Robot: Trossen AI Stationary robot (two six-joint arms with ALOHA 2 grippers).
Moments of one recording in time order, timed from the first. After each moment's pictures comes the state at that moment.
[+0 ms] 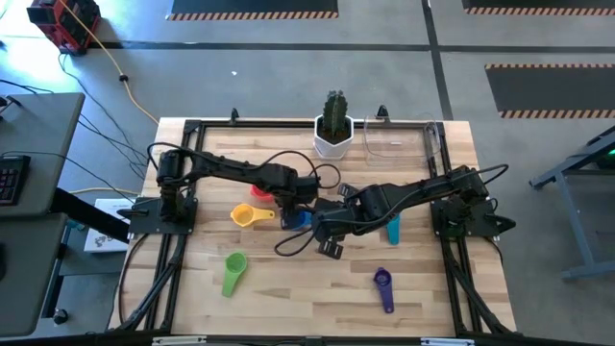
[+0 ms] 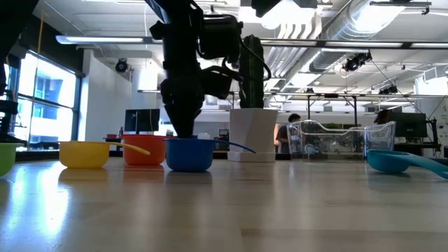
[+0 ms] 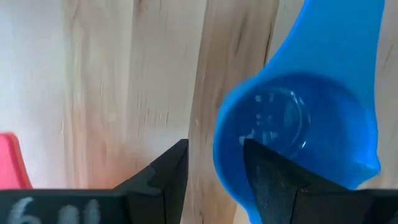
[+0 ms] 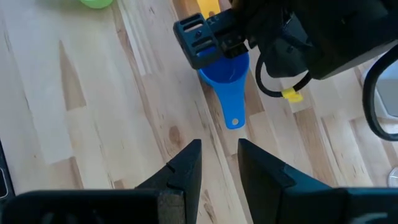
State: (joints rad) left arm 0.06 1.94 1.37 -0.84 -0.04 -0.06; right arm 0.30 1.89 1.98 -1.28 0.28 0.55
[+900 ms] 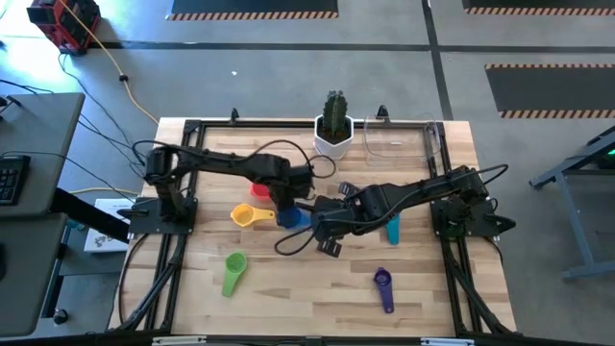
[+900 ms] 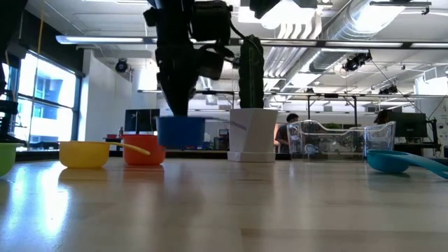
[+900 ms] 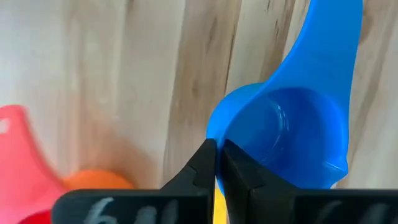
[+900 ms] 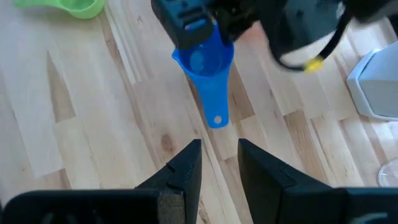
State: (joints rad) left arm 0.10 1.83 1.37 -0.91 0.09 -0.07; right arm 0.30 1.89 1.98 -1.28 0.33 0.58
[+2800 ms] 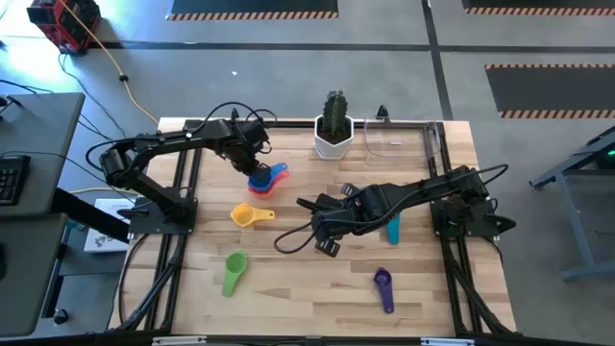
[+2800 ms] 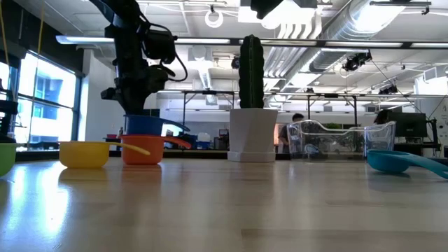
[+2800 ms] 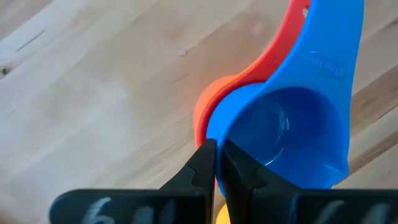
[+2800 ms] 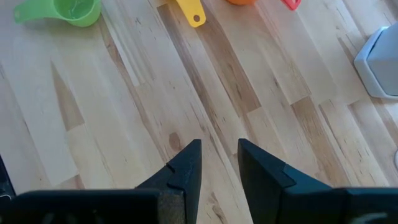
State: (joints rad) left arm 0.54 1.49 1.04 -0.94 0.08 -0.43; right arm 0.30 1.89 1.98 -1.29 0.31 0.67
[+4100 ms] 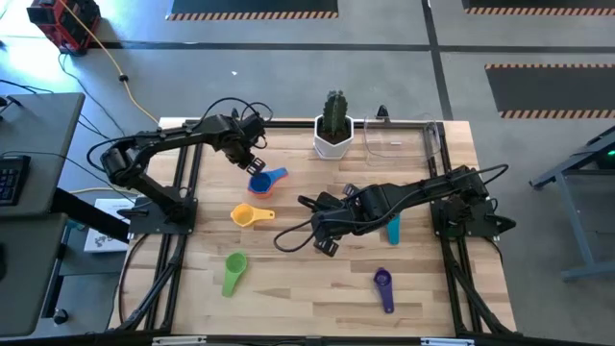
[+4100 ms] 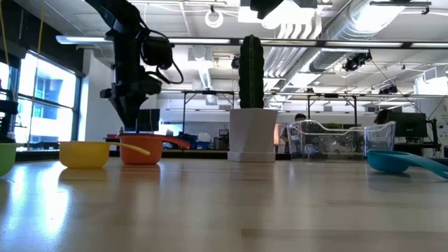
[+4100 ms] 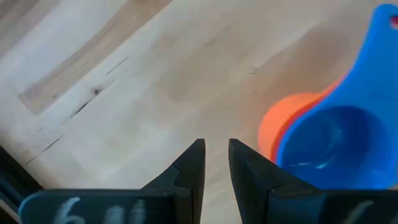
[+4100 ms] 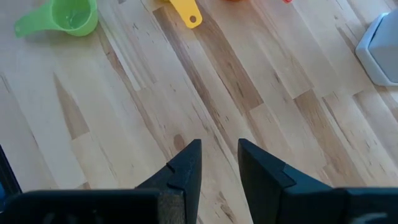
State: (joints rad) left arm 0.60 1.51 1.04 -0.96 -0.08 -0.30; right arm 0.30 1.89 1.98 -1.29 0.31 0.74
